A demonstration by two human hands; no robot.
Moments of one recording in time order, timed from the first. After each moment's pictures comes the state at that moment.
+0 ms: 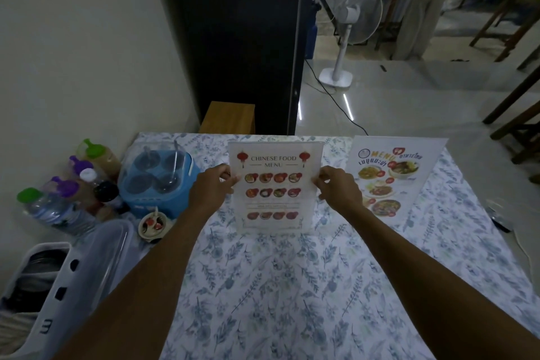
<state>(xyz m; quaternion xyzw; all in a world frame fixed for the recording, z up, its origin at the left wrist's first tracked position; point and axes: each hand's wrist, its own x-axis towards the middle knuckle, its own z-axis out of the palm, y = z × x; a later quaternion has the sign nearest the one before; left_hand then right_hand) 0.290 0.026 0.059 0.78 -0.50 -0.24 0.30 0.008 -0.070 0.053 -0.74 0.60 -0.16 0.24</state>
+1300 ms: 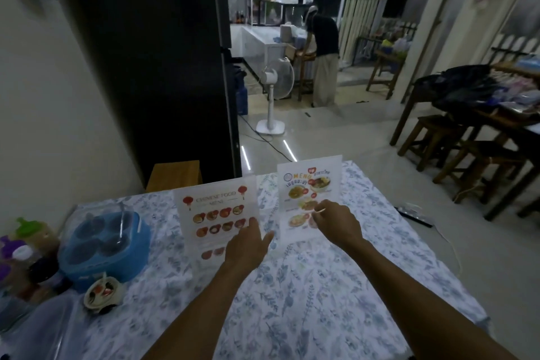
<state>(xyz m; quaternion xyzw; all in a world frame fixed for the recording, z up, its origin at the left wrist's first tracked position) 0.094 0.059 0.078 0.73 -0.63 -0.22 0.14 -0.123 0.018 0.107 -0.66 0.71 -0.18 0.18</state>
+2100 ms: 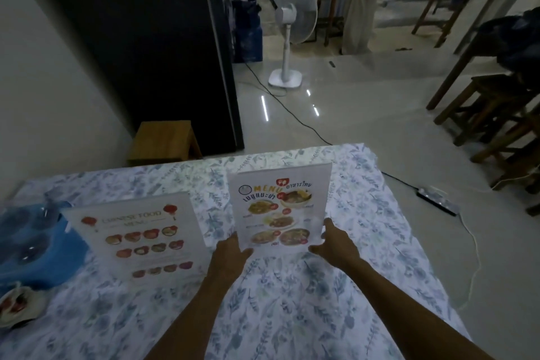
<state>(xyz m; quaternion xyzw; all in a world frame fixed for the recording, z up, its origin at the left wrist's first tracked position) 0.017 -0.066 -0.026 0.78 -0.48 -0.37 0.14 -0.234 -0.130 -0.022 -0.64 0.68 -0.03 0.36</state>
